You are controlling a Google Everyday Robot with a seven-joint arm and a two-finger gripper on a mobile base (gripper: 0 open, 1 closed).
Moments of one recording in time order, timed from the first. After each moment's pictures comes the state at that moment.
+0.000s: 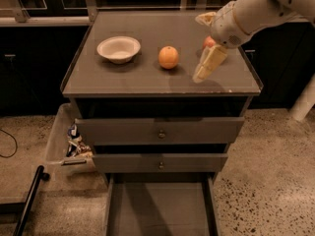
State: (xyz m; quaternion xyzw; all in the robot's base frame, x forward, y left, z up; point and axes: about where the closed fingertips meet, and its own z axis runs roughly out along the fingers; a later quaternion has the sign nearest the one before) arm 0.649 -0.132 0.934 -0.65 0.66 0.05 0.37
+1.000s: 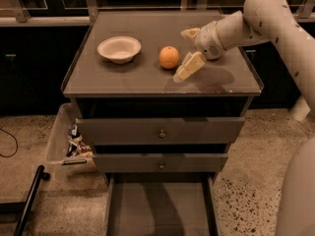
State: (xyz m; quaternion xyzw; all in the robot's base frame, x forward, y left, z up) arm 0.712 -0.096 0.878 -0.59 0.66 0.19 0.42
